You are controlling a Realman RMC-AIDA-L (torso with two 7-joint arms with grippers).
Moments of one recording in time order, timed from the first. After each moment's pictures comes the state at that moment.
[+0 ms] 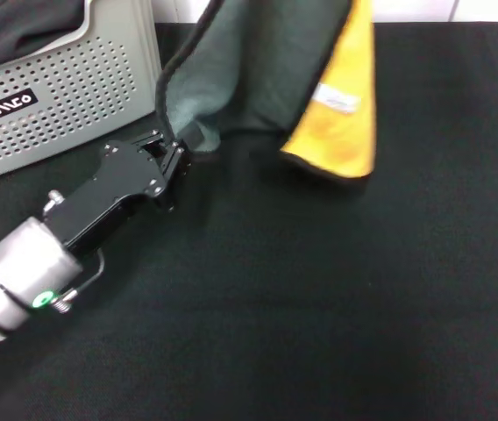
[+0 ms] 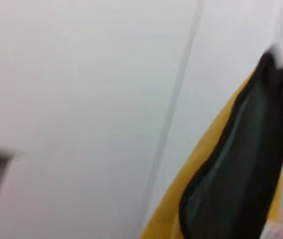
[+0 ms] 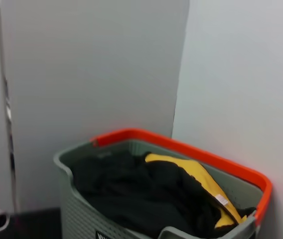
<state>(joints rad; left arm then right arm) -0.33 -2.07 1.81 0.22 0.28 1.48 -0.70 0.73 2.02 -1.07 -1.53 -1.87 -1.45 2.16</state>
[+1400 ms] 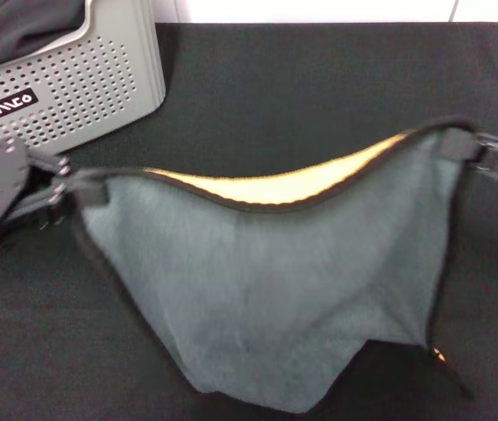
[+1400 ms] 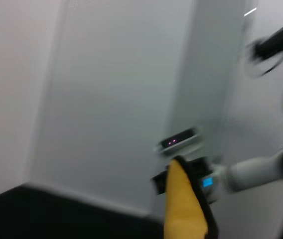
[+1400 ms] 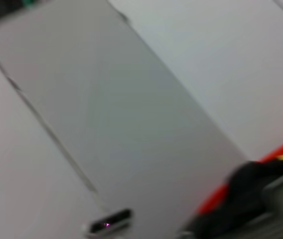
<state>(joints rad) -0.44 -1.63 1.66 0.39 0.88 1.91 -1.19 0.42 2.02 -1.05 -0.56 -1.28 -1.82 1.67</state>
